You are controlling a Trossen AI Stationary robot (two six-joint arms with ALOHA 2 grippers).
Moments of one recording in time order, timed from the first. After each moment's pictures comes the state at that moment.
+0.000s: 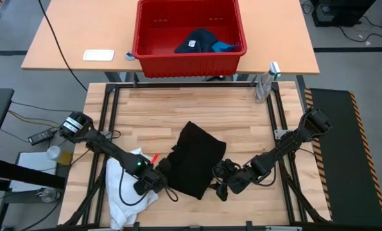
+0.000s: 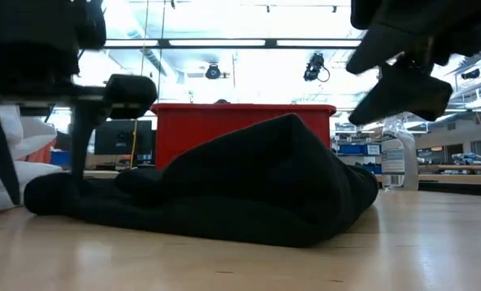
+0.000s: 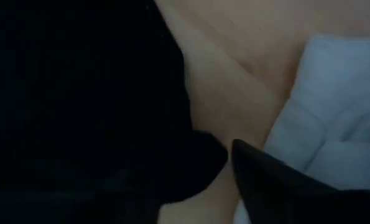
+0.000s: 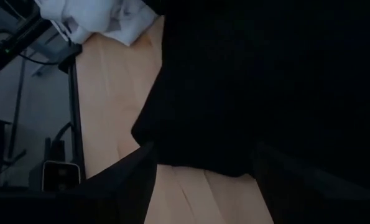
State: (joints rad) left arm -0.53 1.68 0.94 -0.50 -0.08 0.37; right arm 0.59 1.64 0.88 -0.02 0.38 1.01
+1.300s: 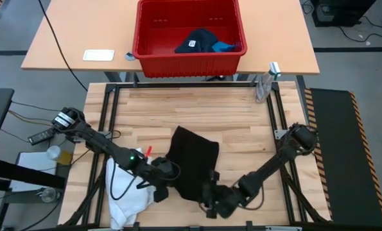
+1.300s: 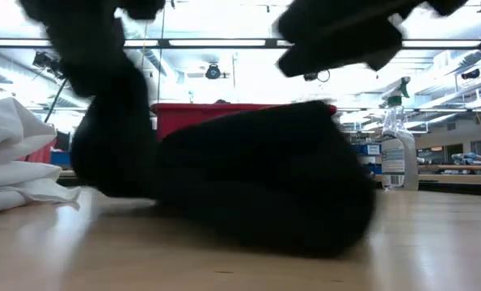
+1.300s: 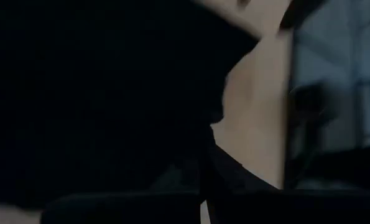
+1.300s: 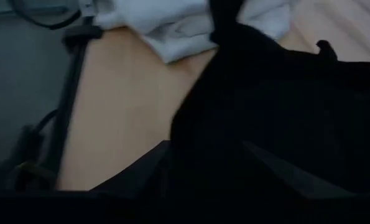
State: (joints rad) left arm -0.52 1.54 0.97 -0.26 -0.10 -0.82; right arm 0.68 1.93 1.24 -0.09 0.60 0.58
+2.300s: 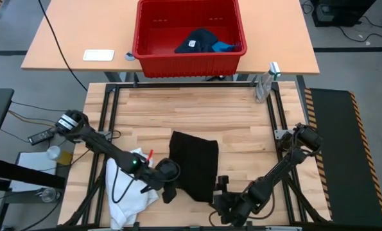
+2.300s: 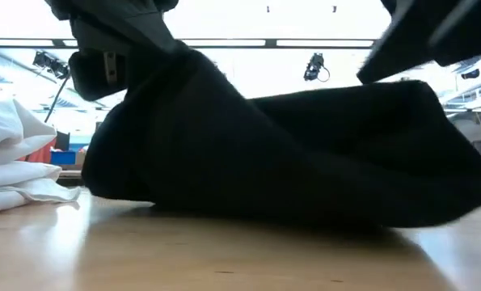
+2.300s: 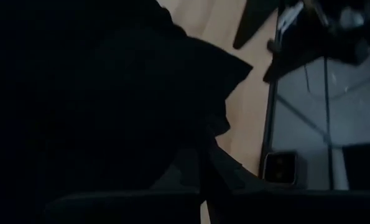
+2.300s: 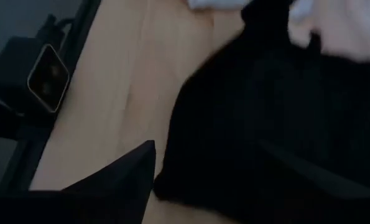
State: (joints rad) left arm -0.54 1.60 0.97 -0.06 -0.25 -0.99; right arm 0.78 1.90 1.22 -0.27 0.63 0.47
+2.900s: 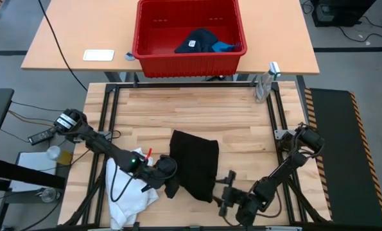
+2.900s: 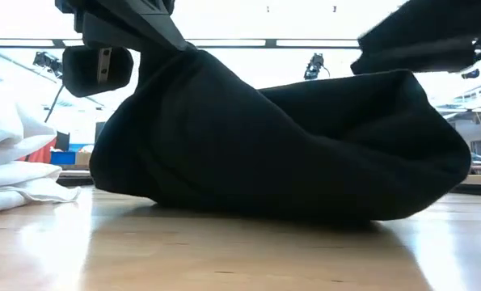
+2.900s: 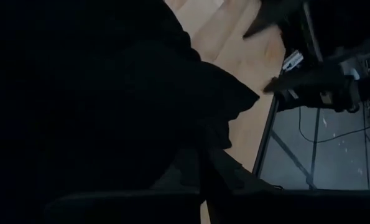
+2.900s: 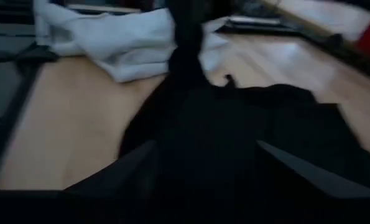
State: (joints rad) left arm -0.54 1.58 0.97 -0.08 -0.32 -1.18; right arm 0.83 1.90 1.02 0.08 1.06 0.61
